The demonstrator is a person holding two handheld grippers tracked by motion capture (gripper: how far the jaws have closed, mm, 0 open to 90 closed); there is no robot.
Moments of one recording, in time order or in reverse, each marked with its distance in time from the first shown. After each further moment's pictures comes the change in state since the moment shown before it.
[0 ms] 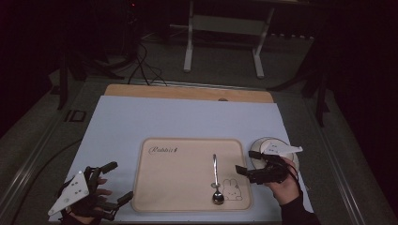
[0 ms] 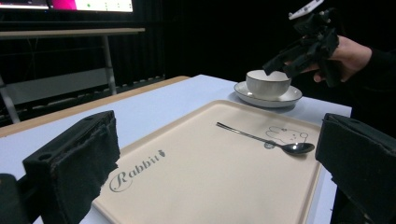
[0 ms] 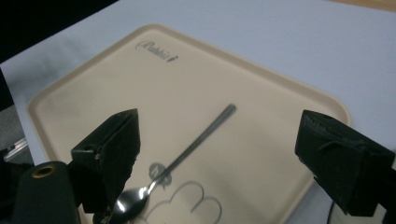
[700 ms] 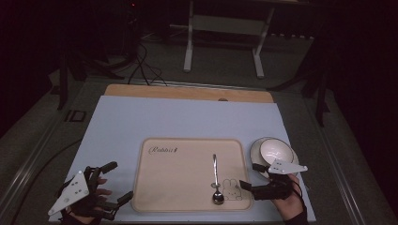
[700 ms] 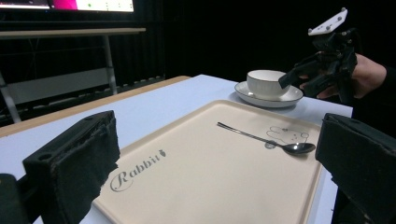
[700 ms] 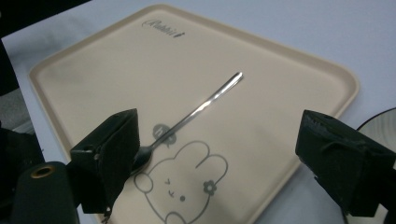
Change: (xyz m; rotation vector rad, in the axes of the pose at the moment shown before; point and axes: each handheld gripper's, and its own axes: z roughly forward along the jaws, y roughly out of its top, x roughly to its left) left arm 0.000 0.000 0.000 0.003 0.003 0.000; right arm 0.007 -0.046 -0.010 -0.029 0.001 -0.051
